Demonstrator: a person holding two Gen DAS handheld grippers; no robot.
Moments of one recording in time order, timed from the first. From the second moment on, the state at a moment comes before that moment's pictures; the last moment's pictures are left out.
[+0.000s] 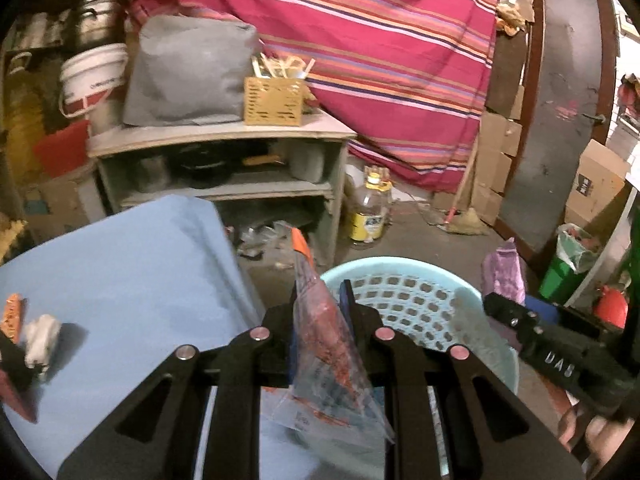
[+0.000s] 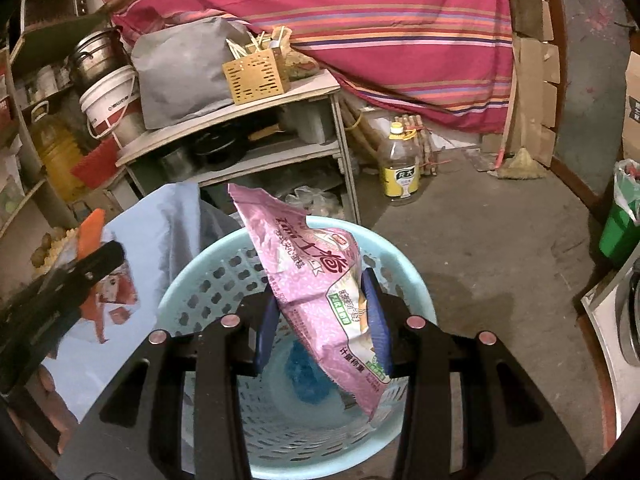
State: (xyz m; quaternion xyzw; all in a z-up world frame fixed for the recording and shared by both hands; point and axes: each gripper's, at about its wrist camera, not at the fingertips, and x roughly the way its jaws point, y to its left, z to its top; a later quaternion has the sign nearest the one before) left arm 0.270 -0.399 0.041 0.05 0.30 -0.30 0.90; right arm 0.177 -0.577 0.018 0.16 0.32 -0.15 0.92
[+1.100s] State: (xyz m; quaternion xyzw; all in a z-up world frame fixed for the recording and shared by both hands) left arm 0.292 -0.352 0.048 0.04 0.30 -0.23 0.93; right arm 0.200 -0.551 0.006 0.09 0.33 -0.17 0.92
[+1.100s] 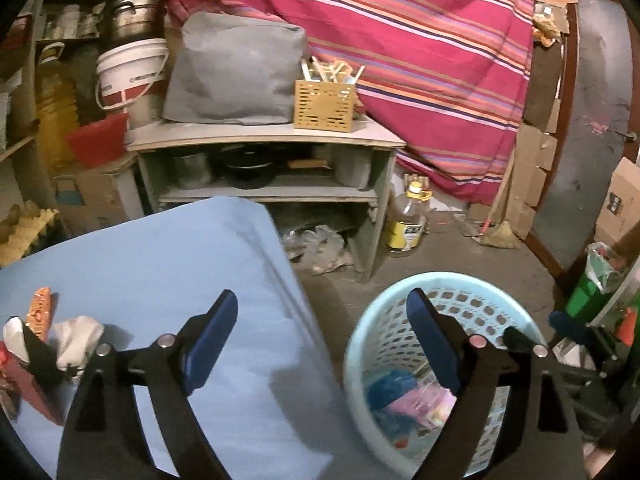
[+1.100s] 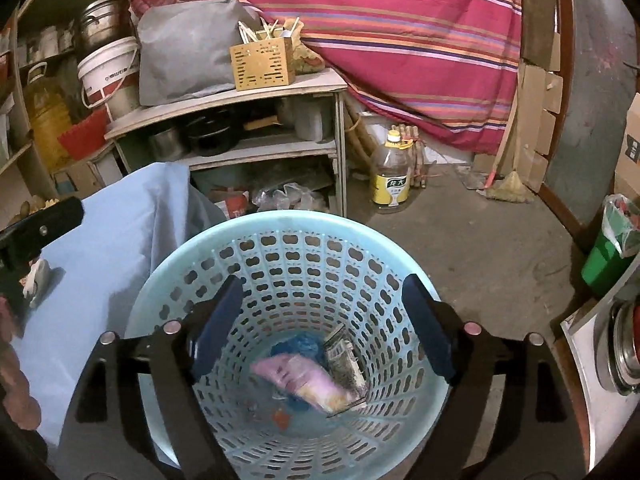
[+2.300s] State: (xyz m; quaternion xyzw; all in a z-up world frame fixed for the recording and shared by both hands) left arm 0.308 0.048 0.010 0.03 0.31 0.07 0.95; right arm 0.294 -0.303 0.016 0.05 0.31 -0.05 0.95
